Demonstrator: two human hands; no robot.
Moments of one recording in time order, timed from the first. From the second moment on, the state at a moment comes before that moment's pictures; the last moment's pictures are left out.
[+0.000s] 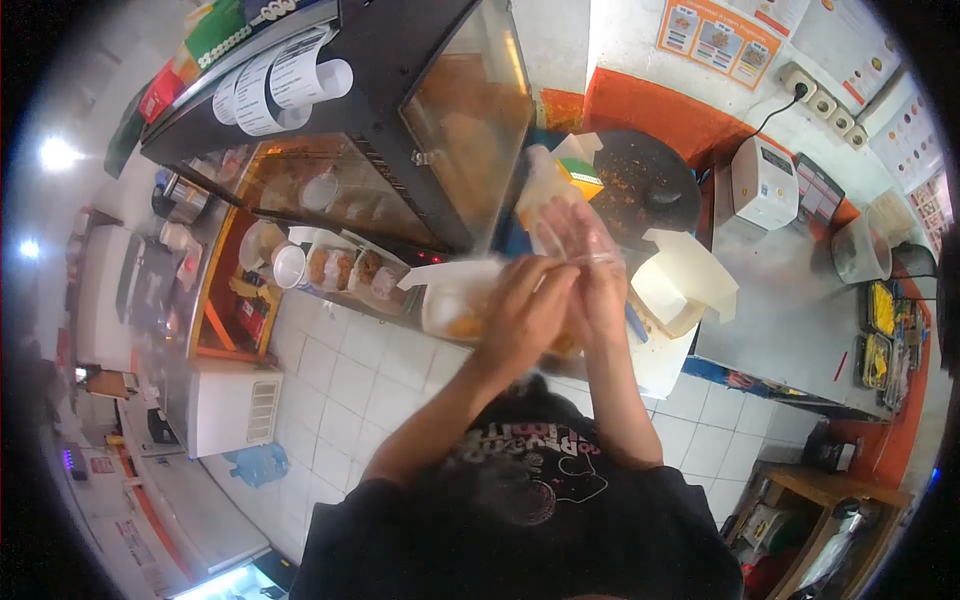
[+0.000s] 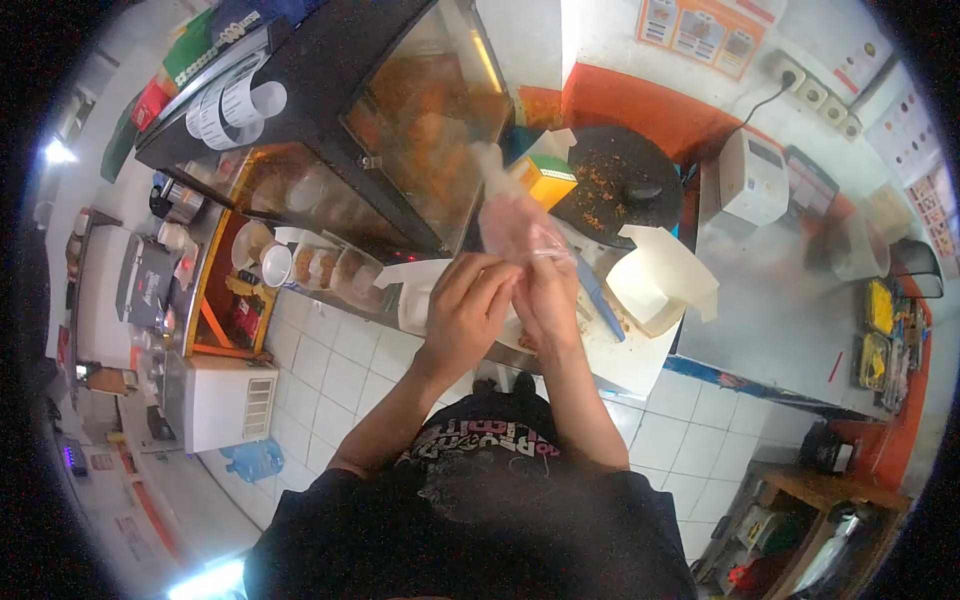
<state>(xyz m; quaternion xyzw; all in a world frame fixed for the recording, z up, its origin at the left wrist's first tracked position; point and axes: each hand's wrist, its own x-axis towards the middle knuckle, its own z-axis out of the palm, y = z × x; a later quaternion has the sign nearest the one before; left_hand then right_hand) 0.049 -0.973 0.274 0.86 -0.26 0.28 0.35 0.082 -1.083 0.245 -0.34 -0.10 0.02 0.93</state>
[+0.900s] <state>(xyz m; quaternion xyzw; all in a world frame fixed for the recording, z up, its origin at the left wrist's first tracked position) 0.037 -0.989 0.272 0.83 -0.35 0.26 0.36 0.096 -1.115 0.217 -0.81 -0.11 -0.18 0.55</state>
